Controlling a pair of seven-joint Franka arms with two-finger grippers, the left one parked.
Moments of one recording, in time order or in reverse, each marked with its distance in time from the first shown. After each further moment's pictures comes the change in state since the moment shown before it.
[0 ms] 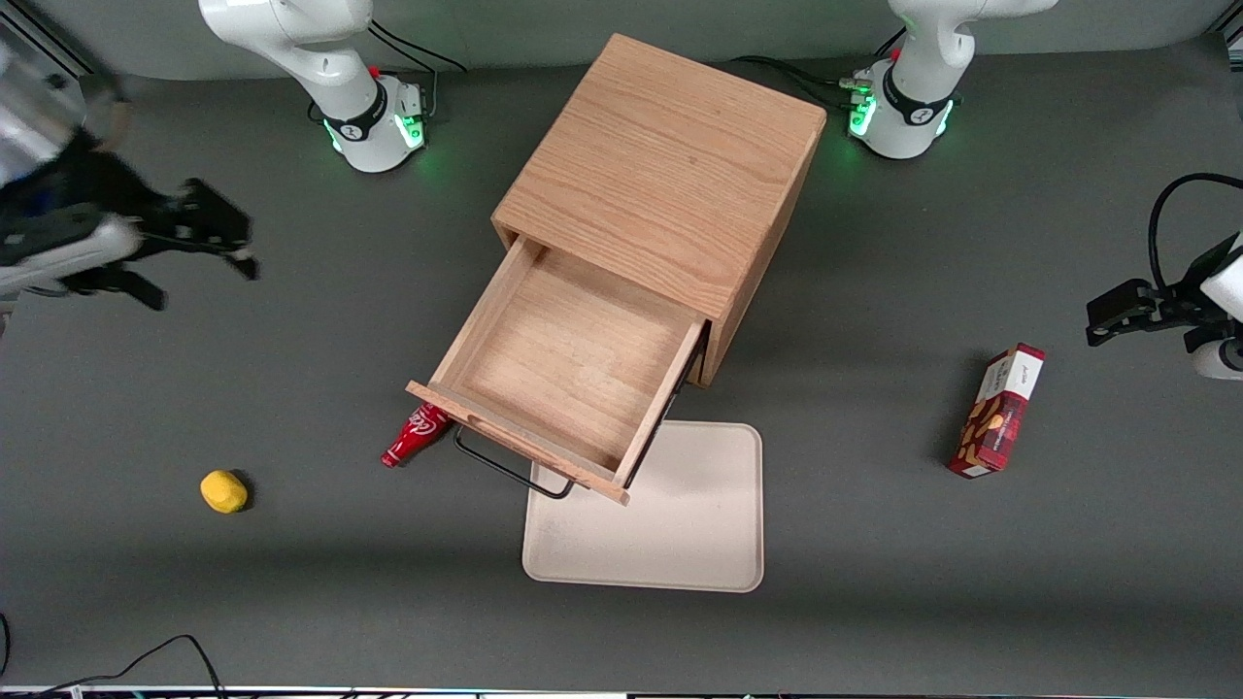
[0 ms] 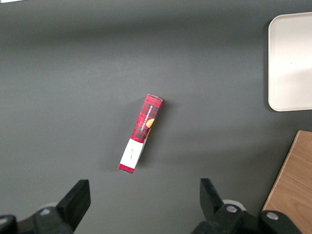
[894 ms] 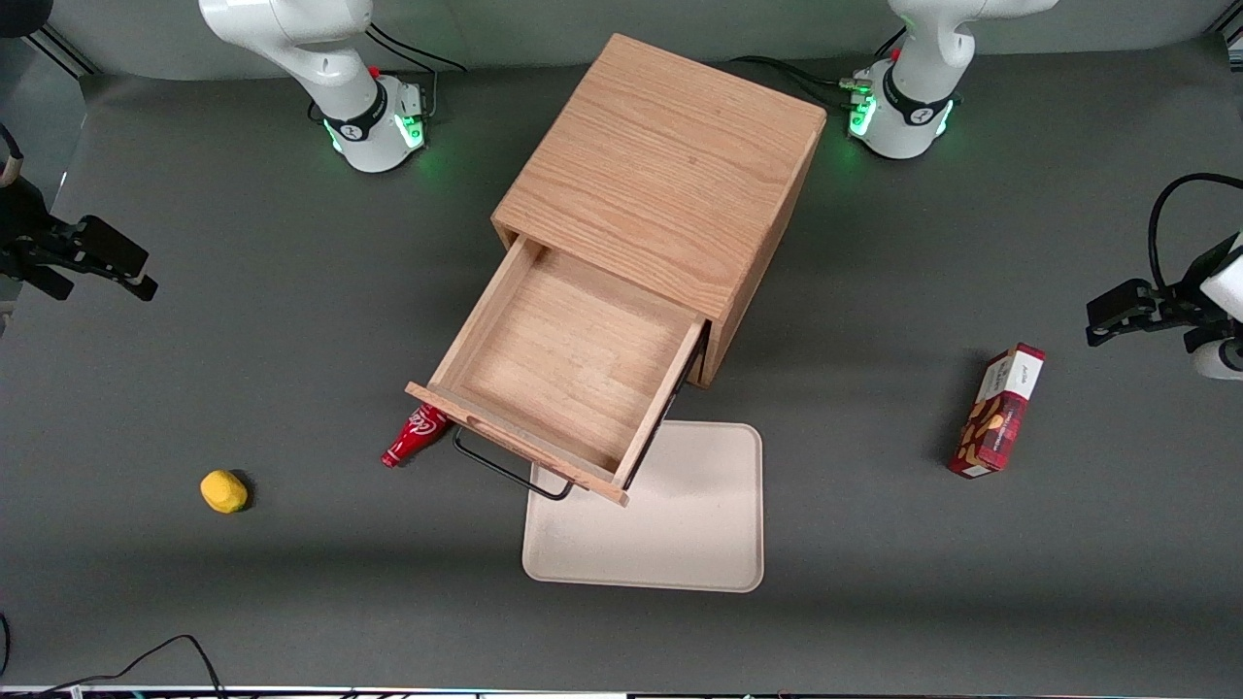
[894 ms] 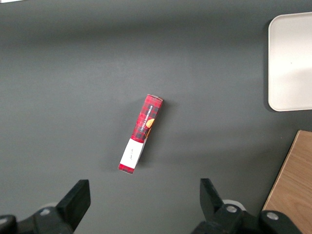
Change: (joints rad) arm 0.004 -0.129 -0.132 -0.254 -0.040 0.110 0.111
